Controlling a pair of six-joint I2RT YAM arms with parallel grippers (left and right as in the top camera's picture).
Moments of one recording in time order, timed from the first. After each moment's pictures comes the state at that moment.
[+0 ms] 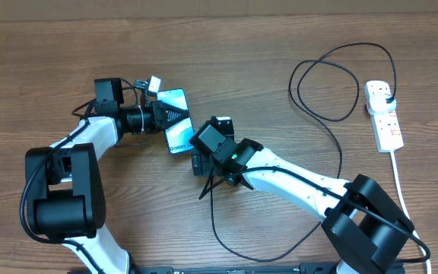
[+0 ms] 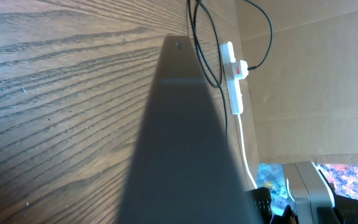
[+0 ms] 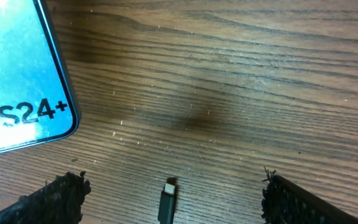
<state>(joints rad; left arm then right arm) 0.07 1.92 1.05 -0.17 1.13 -0.24 0.87 1.82 1.18 -0.53 0.15 0.72</state>
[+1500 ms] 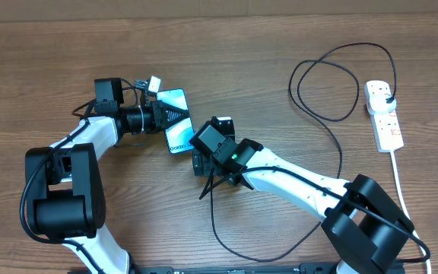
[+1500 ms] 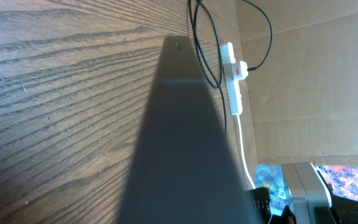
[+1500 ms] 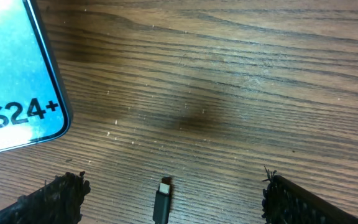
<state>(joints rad) 0.07 1.92 1.05 -0.17 1.13 -0.25 0.87 1.82 1.18 -0.54 0.16 0.72</state>
